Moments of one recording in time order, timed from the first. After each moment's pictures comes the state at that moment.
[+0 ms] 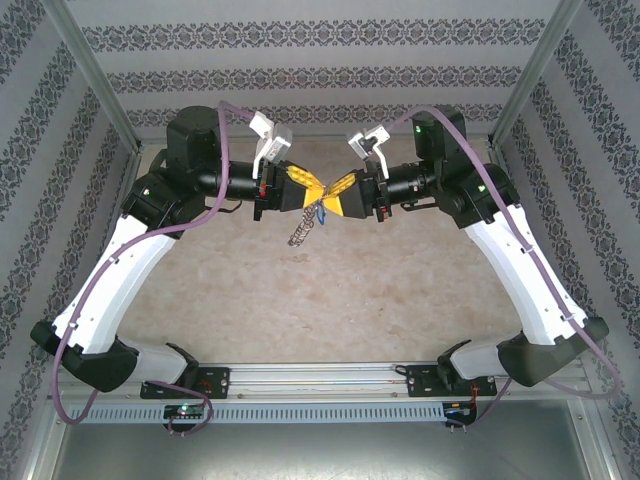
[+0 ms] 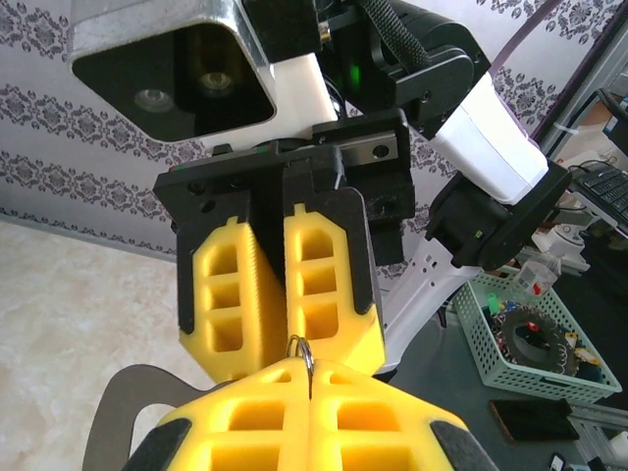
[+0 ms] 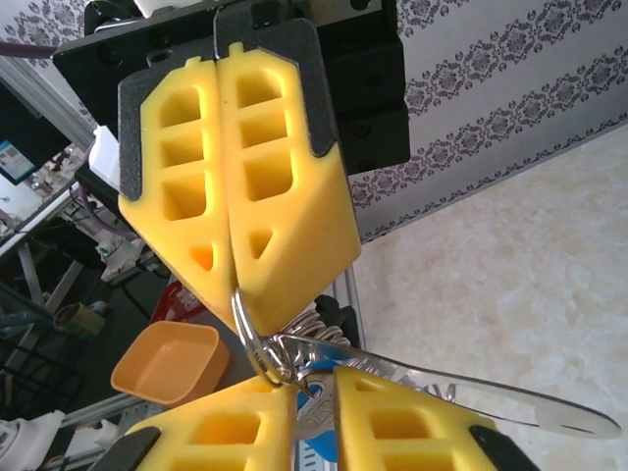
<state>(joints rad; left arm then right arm) -0.53 1.36 1.75 -0.64 1.01 -0.06 0.50 1.37 1.75 -0.86 -1.11 0.10</state>
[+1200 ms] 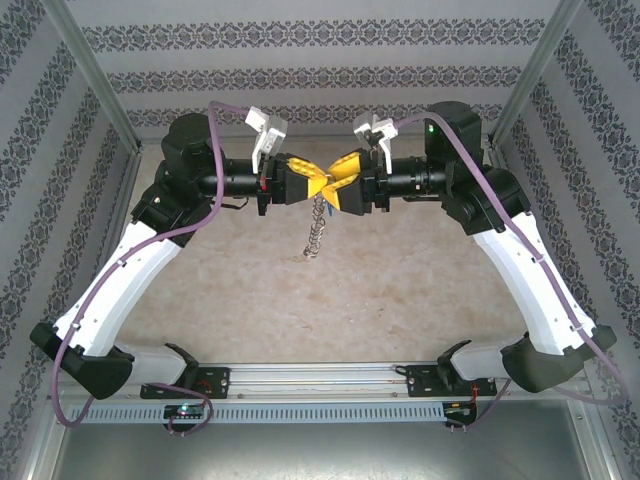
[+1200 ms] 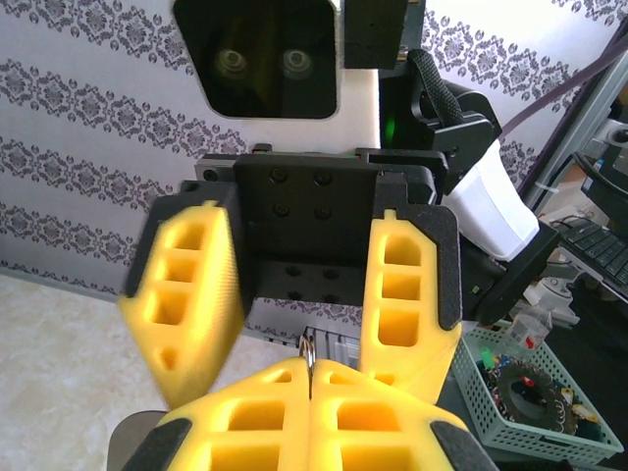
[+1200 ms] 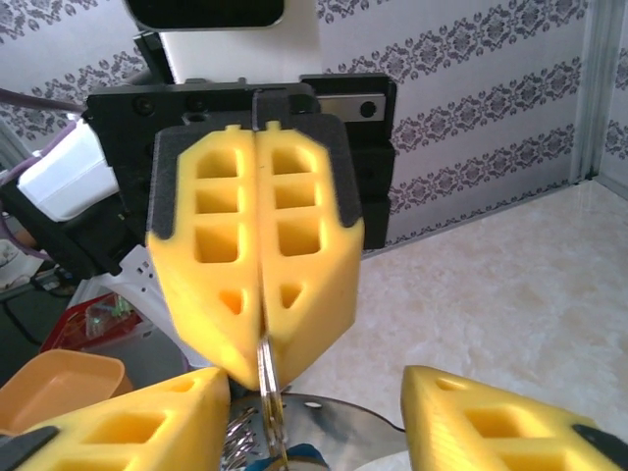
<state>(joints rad) -0.52 1.31 1.59 -0.27 1.01 -0.29 0.52 1.34 1.78 -0.76 -0.94 0.05</state>
